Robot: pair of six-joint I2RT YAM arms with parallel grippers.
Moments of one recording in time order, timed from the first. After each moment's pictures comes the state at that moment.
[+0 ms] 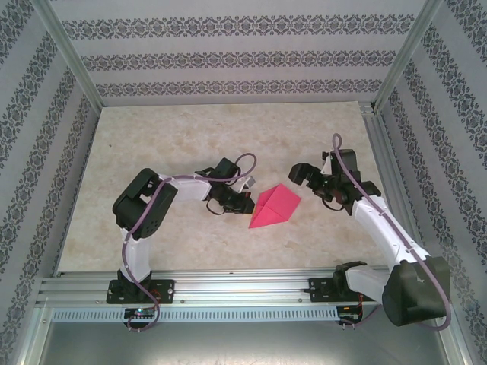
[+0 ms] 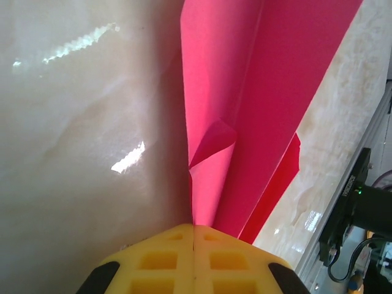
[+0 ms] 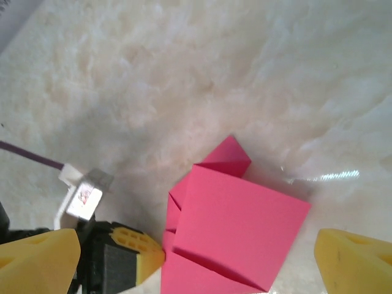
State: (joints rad) left arm -0.64 1.97 1.10 -0.21 0.73 -0.51; right arm 0.15 1.13 0.76 -0.44 -0.35 0.60
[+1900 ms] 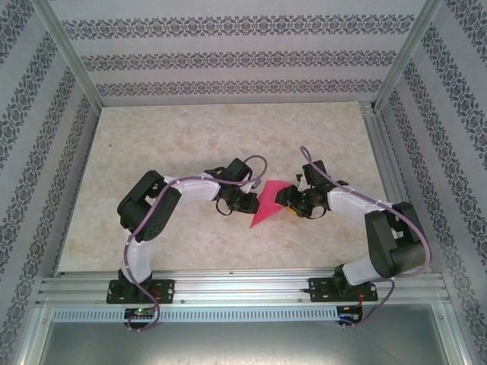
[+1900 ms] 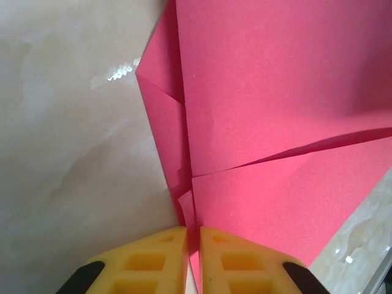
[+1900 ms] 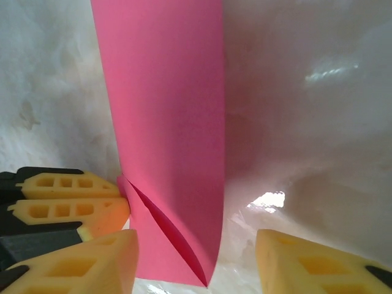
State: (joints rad) left arm -0.73 1.99 1.20 -0.34 0.49 -0.46; right arm 0.31 1.49 0.70 -0.35 -0.47 0.69
